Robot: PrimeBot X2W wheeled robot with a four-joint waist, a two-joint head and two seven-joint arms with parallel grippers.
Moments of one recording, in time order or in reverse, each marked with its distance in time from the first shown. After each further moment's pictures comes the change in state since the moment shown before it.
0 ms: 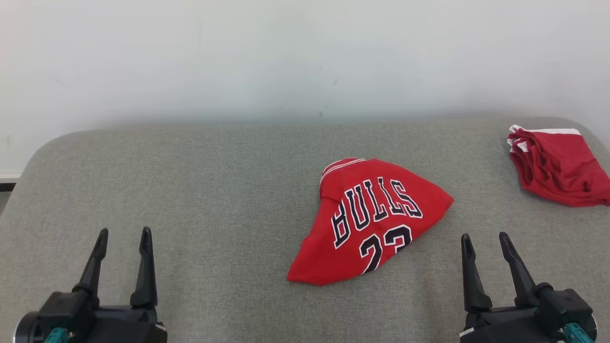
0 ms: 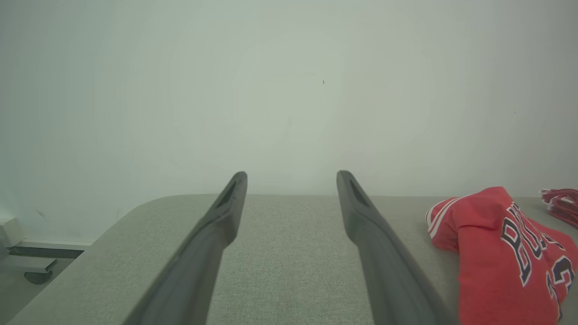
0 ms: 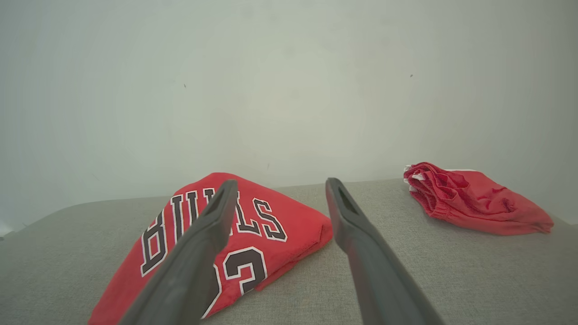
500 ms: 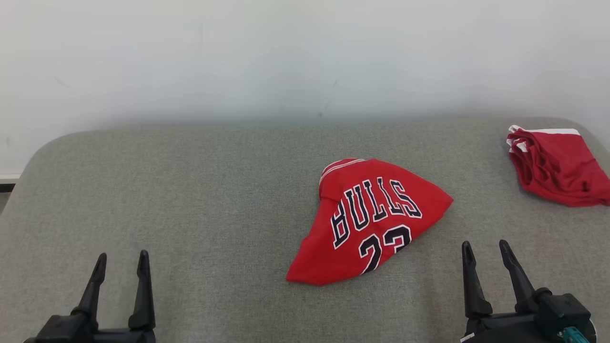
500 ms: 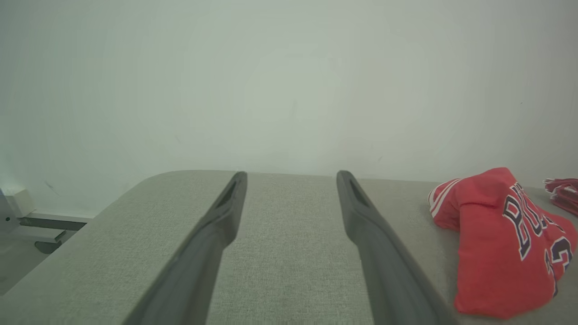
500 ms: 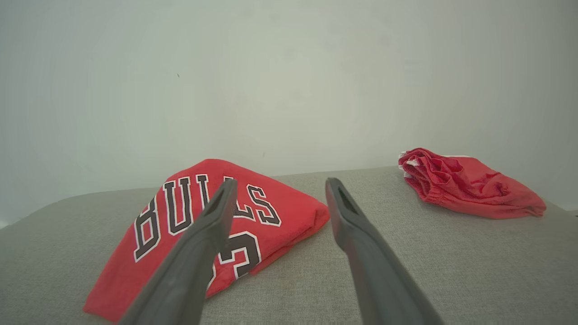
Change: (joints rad) left arm 0.085 -0.073 0.086 -0.008 0.053 -0.054 0.000; right arm 0.013 -0.004 -0.006 0.025 0.006 0.000 0.000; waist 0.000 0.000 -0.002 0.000
